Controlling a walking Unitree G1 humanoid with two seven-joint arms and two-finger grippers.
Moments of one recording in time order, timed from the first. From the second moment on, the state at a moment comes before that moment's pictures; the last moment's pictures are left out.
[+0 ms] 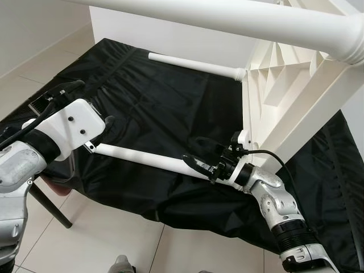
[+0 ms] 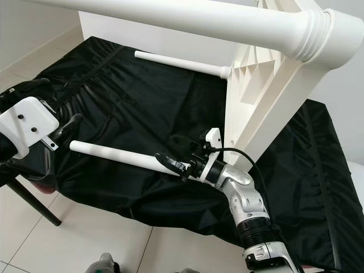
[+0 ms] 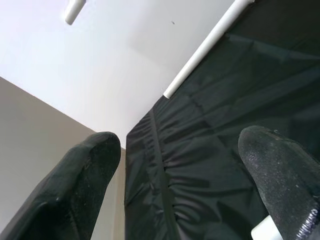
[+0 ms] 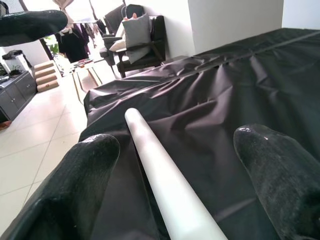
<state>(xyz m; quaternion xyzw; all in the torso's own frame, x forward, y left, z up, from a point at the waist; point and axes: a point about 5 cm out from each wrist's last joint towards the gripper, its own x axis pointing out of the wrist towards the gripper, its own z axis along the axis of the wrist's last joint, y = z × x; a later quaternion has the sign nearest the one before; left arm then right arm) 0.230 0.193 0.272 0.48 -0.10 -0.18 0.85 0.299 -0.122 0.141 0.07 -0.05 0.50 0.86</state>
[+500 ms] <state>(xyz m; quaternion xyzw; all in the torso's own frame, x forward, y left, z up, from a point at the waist) 0.233 0.192 0.268 0.46 -0.11 -0.19 0.86 0.297 -0.122 0.142 0.07 -0.06 0.50 0.86</state>
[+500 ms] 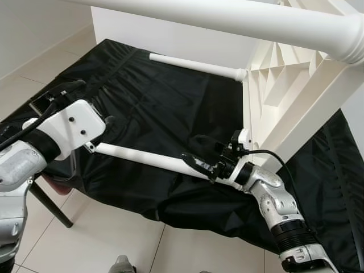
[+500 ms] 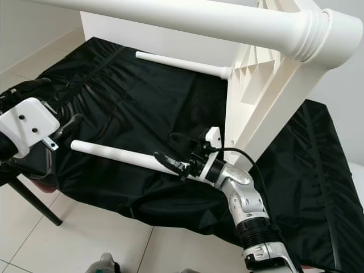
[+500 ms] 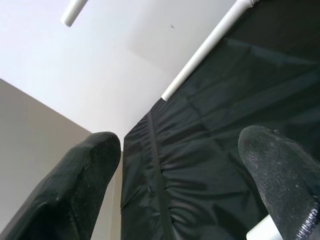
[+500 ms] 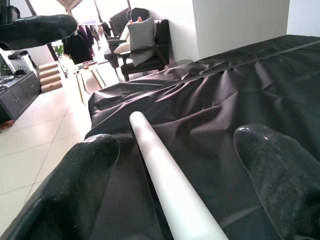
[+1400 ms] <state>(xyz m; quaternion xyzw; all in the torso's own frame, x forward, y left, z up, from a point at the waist) 0.222 0.175 0.247 0.43 -0.09 -0.21 0.87 0.290 -0.125 0.147 0.07 -0.08 0.50 0.86</state>
